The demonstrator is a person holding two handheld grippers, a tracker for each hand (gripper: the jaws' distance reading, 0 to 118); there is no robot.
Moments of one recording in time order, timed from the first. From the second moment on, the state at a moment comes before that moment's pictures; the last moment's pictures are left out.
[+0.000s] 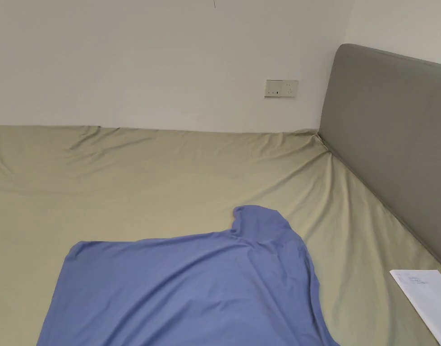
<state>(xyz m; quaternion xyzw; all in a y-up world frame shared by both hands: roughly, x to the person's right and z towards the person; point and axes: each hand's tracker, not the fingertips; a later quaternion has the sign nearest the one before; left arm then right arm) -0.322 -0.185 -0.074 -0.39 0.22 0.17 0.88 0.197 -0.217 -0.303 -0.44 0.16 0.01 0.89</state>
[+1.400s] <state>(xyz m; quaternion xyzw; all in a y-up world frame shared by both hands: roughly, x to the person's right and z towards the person) -0.327 -0.149 -0.134 -0.18 0.23 0.07 0.95 0.093 -0.135 -0.388 -0.20 0.28 0.03 0.94</state>
